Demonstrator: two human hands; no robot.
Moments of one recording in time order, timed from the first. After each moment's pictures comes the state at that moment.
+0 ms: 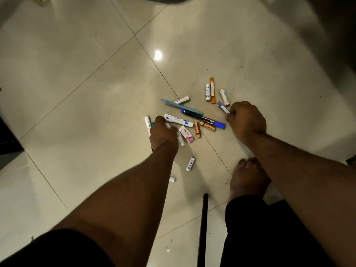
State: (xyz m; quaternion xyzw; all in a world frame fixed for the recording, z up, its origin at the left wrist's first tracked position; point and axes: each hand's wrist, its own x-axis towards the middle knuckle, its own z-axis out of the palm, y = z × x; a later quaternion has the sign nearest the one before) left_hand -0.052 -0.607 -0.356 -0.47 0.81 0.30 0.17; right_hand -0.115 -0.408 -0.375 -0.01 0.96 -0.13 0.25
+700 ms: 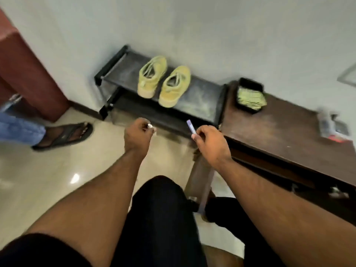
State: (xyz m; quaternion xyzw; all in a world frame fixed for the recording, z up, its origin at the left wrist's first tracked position) left_hand -0.080 -0.440 0.008 0.03 0.83 0.55 0.09; right_hand 0.039 -0.269 0.060 0.25 0.93 -0.26 -0.05
